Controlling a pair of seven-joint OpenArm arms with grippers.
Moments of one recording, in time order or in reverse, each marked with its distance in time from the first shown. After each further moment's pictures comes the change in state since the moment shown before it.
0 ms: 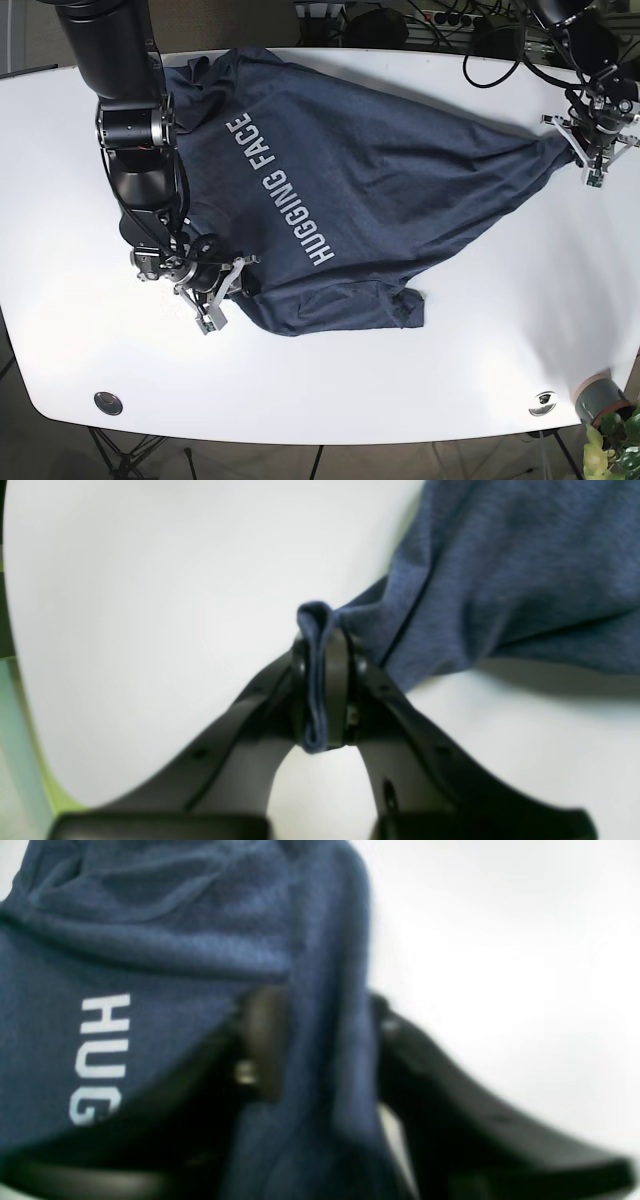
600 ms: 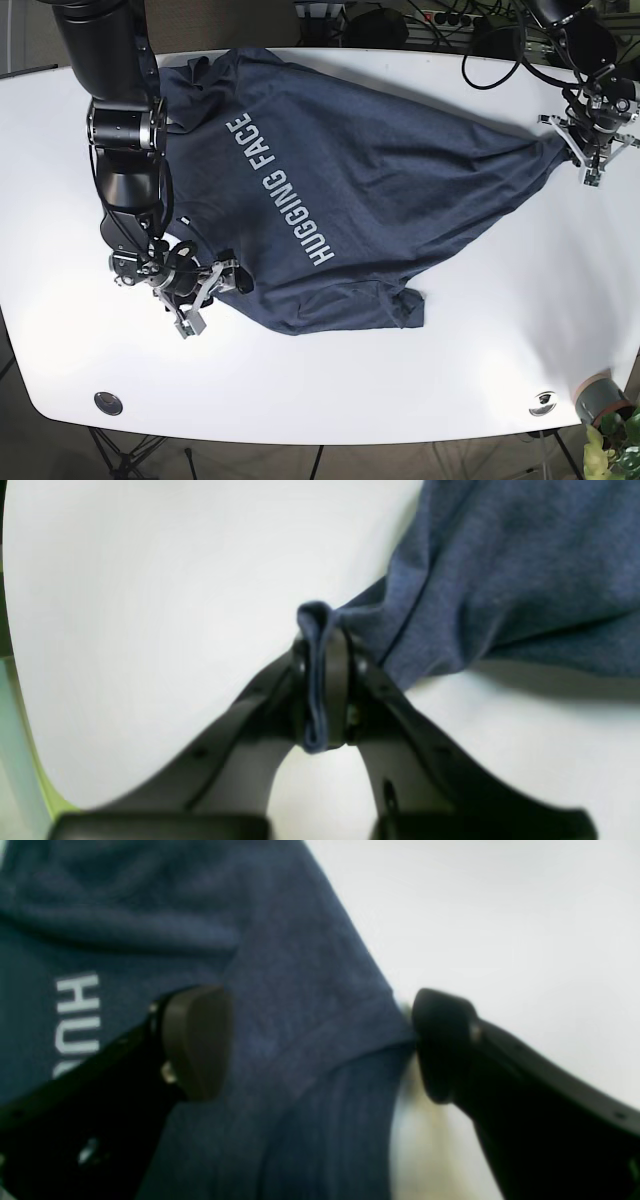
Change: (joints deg) left arm 0.0 1.0 0.0 0.2 0.0 0.0 0.0; right arm 0.6 2.2 6.1 2.5 -1.3 2.8 -6.1
